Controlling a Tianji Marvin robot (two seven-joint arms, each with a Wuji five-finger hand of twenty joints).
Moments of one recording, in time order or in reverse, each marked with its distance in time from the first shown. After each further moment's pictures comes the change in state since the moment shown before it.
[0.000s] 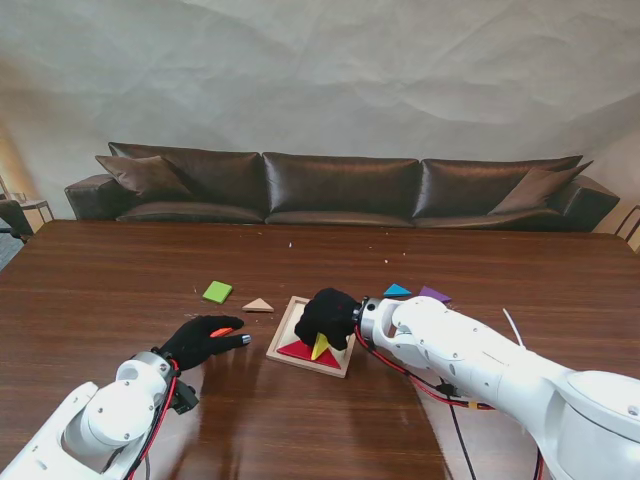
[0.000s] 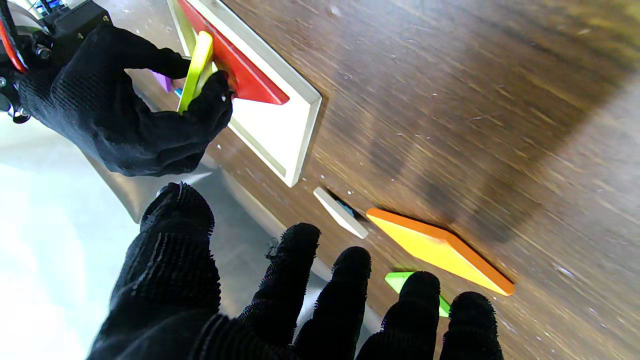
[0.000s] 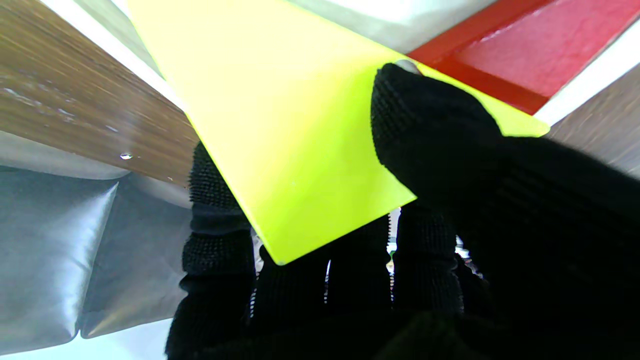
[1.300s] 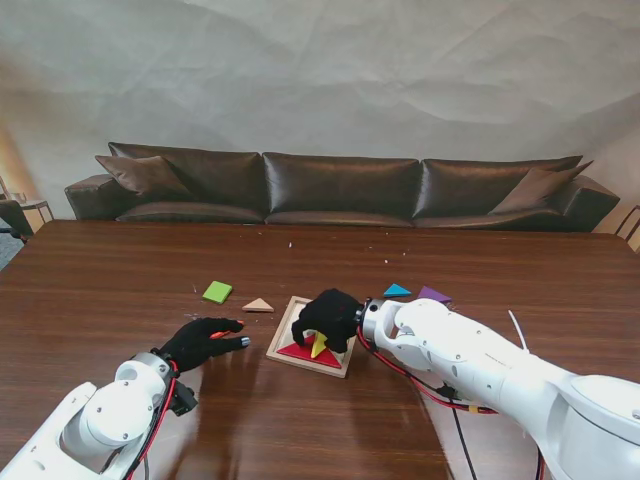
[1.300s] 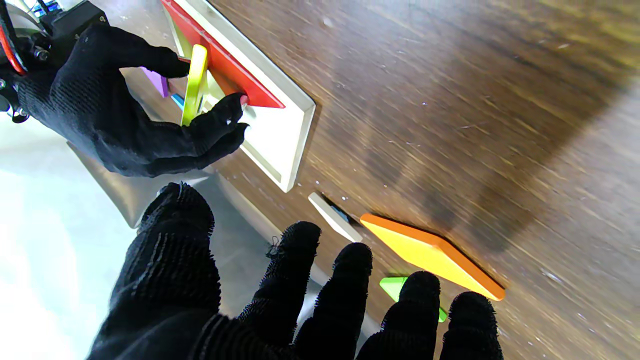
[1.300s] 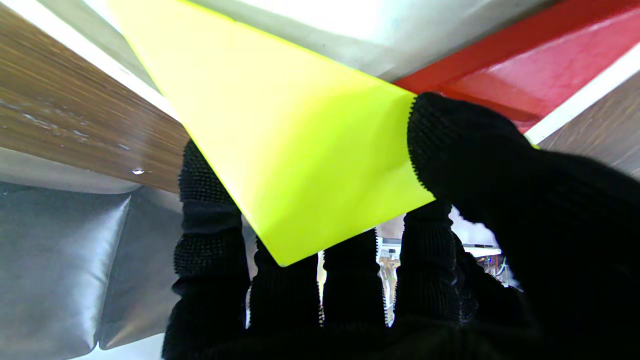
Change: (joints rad) left arm 0.002 0.003 -0.003 -0.001 -0.001 0.008 -0.017; right arm -0.017 0.008 0.025 -0.008 0.023 0.004 0.032; left_hand 0.000 0.000 0.000 0.000 0.013 0.002 0.001 0.000 0.032 0.006 0.000 0.010 0.000 0.000 0.000 0.000 0.000 0.000 0.000 0.000; right_hand -0.147 0.126 0.012 0.158 -0.247 -0.027 -0.149 -0.040 -0.295 0.061 -0.021 -0.055 -0.190 0.086 -0.137 -0.121 -0.020 0.073 -0.066 -0.061
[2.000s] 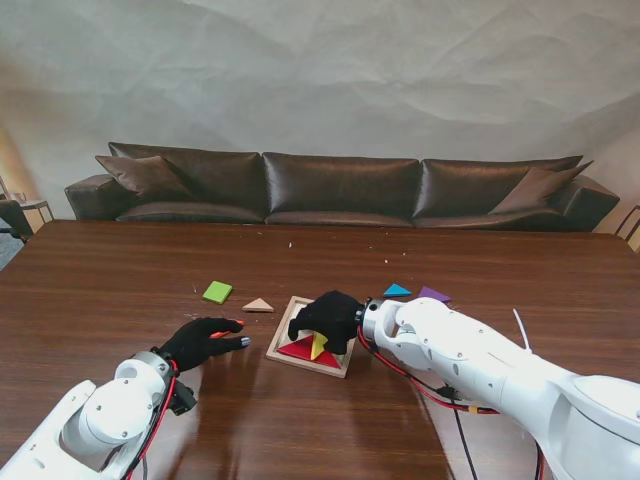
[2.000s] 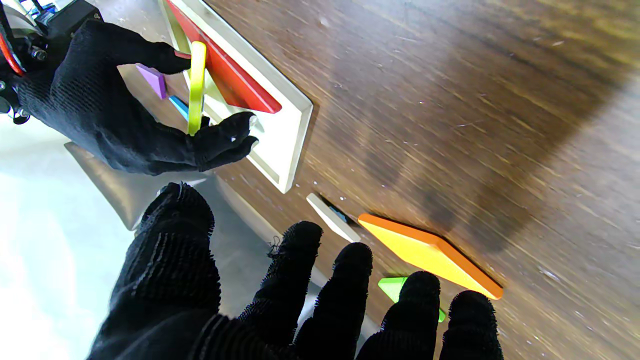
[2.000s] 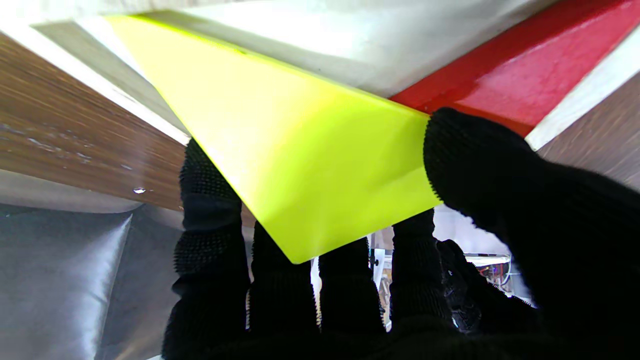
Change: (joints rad) left arm -0.005 0.003 0.000 0.000 0.003 0.007 -0.011; right arm -0.002 0.007 0.016 -0.016 0.022 -0.009 0.070; left_hand 0.000 0.000 0.000 0.000 0.001 0.011 0.005 0.003 0.001 0.001 0.000 0.000 0.000 0.000 0.000 0.000 0.008 0.000 0.000 0.000; right_hand -0.067 0.114 0.000 0.000 -0.216 0.115 -0.013 -0.013 -0.126 0.064 -0.118 -0.052 -0.155 0.057 -0.106 -0.126 -0.001 0.002 -0.073 -0.079
